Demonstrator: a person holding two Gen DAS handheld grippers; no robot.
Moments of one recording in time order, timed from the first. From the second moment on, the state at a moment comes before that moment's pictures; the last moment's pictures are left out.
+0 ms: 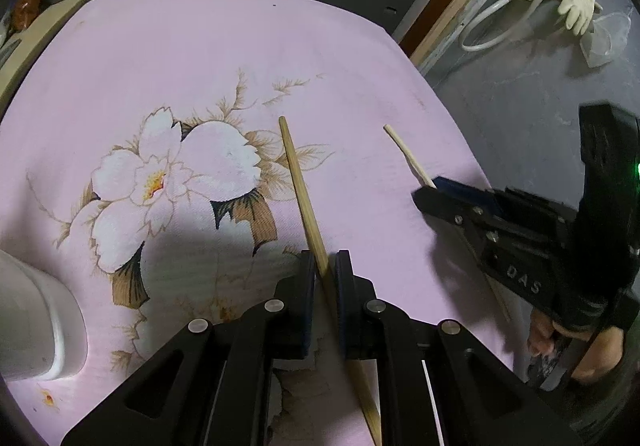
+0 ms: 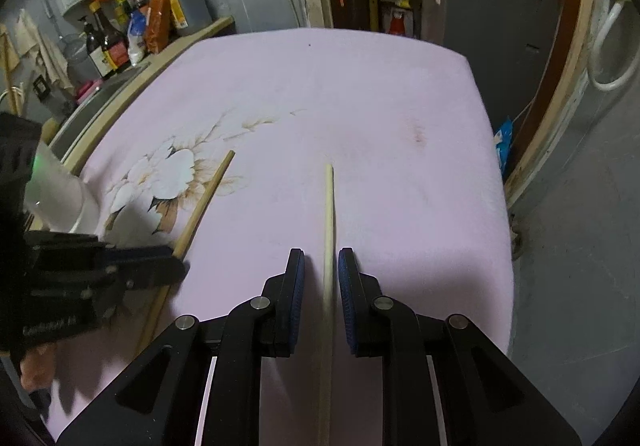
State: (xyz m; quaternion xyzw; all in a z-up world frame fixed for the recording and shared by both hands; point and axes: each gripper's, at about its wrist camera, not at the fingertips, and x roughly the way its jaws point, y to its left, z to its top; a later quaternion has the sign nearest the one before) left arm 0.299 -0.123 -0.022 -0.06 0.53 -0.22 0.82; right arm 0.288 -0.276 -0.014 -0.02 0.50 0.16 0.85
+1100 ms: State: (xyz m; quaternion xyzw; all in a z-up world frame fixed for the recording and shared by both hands) left arm 0.153 -0.059 0.089 -0.08 0.15 -0.18 0.97; right arm 0.147 -0.224 0.105 0.08 0.12 0.23 0.96
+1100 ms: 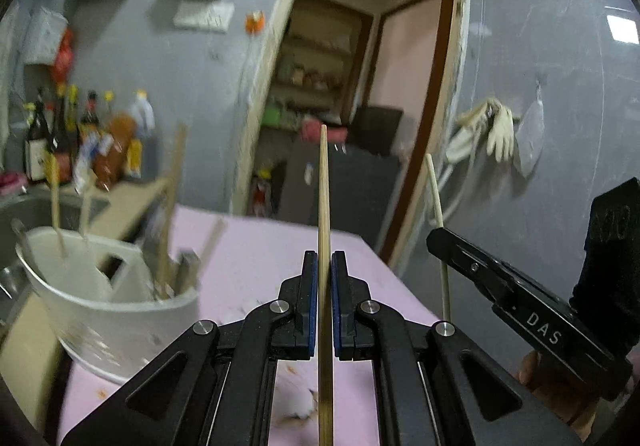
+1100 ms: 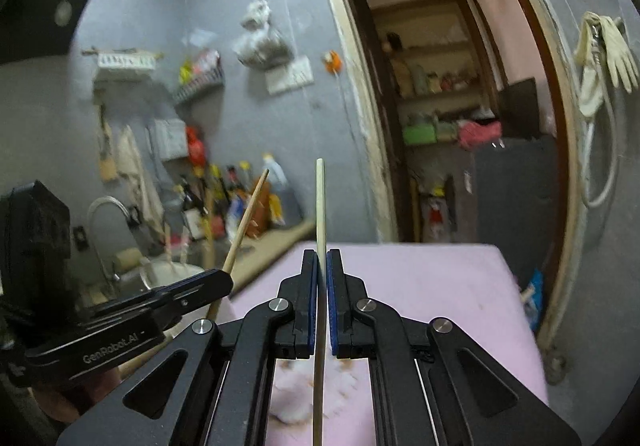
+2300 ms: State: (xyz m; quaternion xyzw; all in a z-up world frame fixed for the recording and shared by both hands) left arm 0.193 0.147 0.125 -0.18 0.00 0.07 0.98; right arm 0.206 -0.079 0.129 0.15 -0.03 0.32 0.94
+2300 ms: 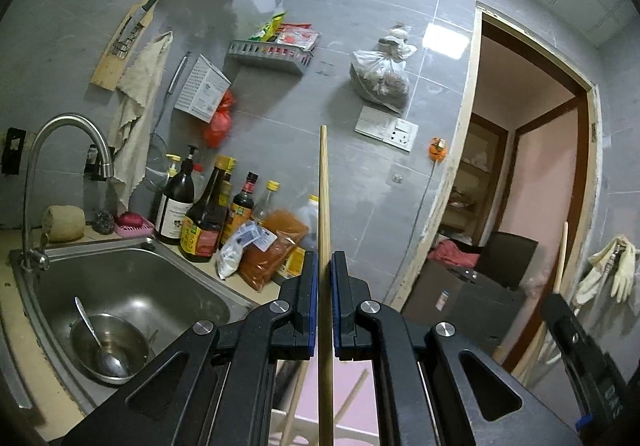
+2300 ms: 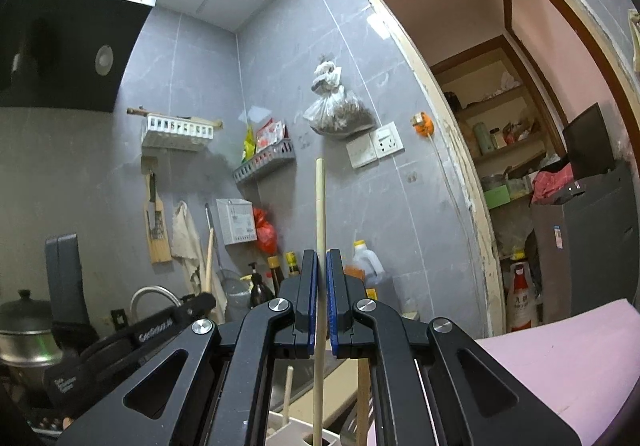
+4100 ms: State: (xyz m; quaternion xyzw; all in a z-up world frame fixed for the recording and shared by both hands) left arm 0.196 0.143 0.101 -0.12 0.05 0.08 0.99; right arm 0.210 -0.054 0.084 0.08 0.04 0.31 0.95
